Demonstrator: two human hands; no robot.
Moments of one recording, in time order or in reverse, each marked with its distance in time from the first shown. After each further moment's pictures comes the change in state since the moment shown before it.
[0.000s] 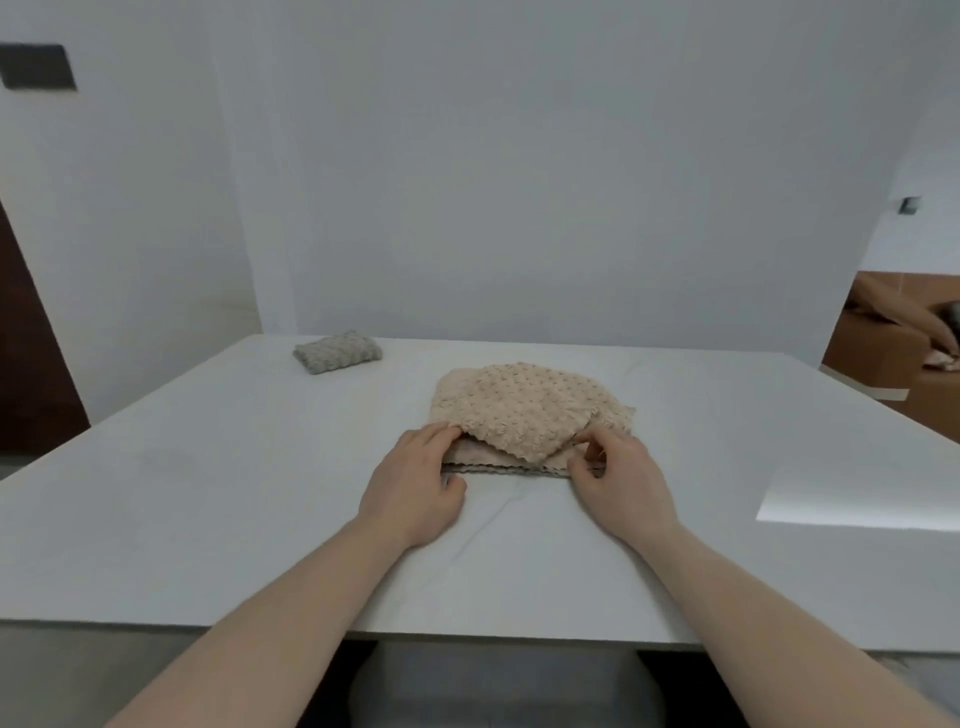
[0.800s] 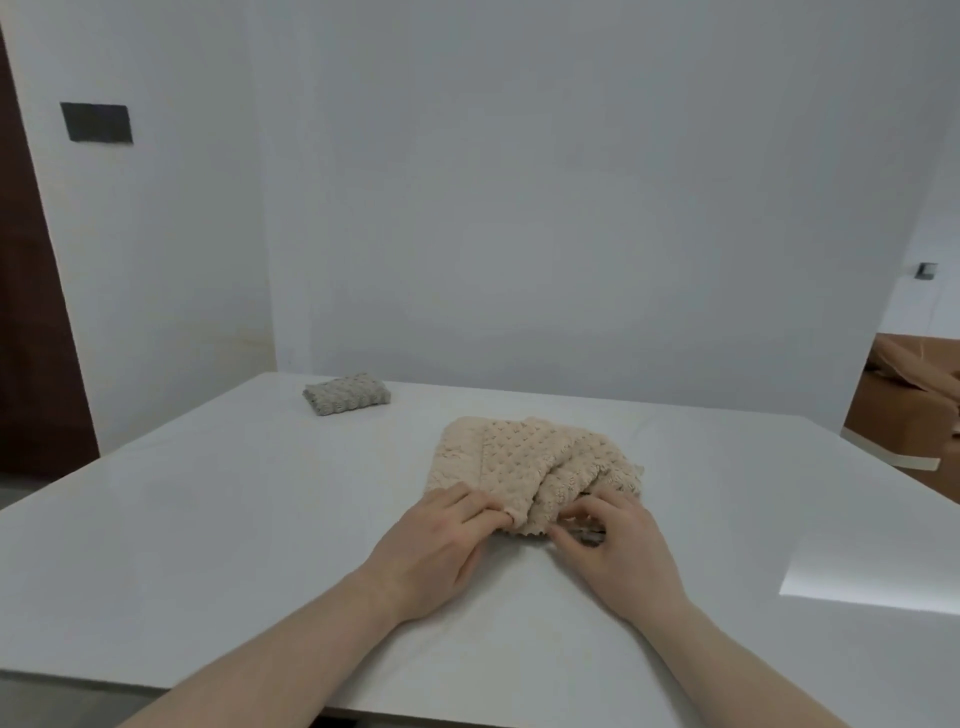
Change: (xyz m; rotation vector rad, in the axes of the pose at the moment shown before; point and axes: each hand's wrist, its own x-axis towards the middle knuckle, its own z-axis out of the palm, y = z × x) left_hand 0.002 0.004 0.005 0.183 0.190 0.639; right_hand 0.004 0.003 0.005 -0.017 0.044 -0.188
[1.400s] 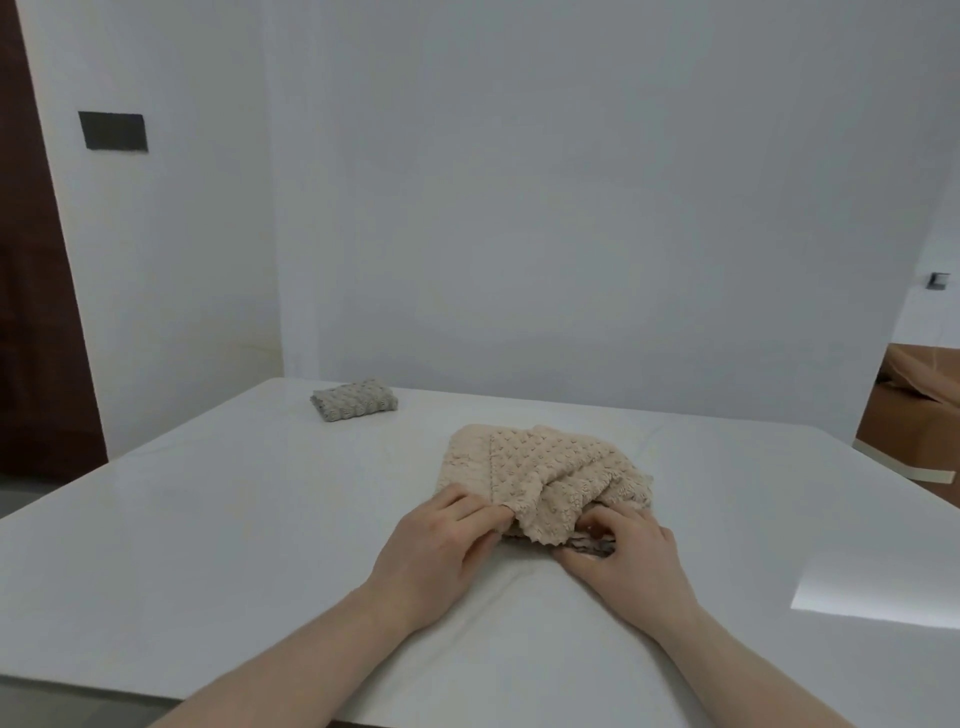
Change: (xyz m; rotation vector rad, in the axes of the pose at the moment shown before) left_hand -0.002 0.002 0.003 -0.074 0.172 -0.178; right_hand 0.002 0.003 0.002 -0.081 -0.137 0.112
